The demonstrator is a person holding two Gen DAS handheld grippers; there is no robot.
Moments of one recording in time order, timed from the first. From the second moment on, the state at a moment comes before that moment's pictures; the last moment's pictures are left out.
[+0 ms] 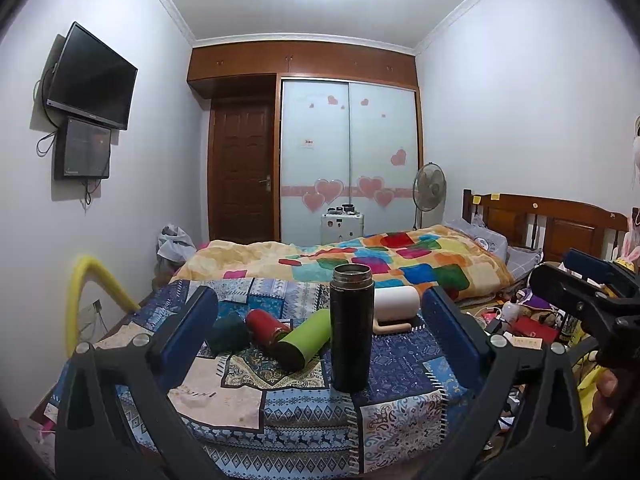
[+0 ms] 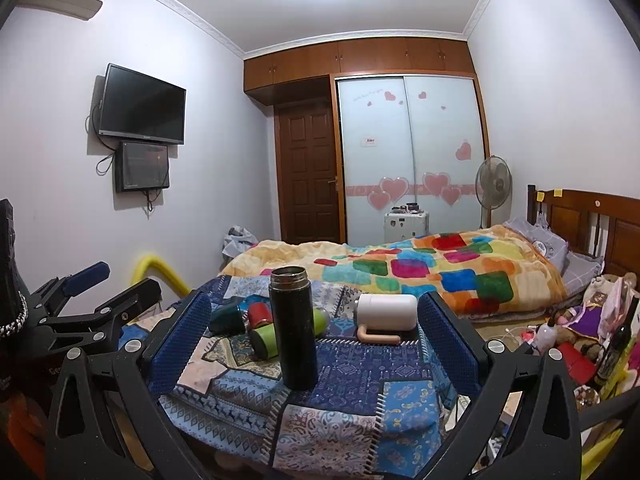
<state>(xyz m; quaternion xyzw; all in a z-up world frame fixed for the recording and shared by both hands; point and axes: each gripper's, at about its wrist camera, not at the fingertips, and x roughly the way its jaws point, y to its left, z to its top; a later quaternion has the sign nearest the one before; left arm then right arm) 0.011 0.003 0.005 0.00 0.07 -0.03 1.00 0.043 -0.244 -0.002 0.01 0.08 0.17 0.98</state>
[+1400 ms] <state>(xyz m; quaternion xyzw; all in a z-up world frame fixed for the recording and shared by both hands) 0.015 -0.002 0.003 0.00 0.07 -0.05 1.00 0.043 -0.243 -0.001 0.01 0.08 0.17 0.98</state>
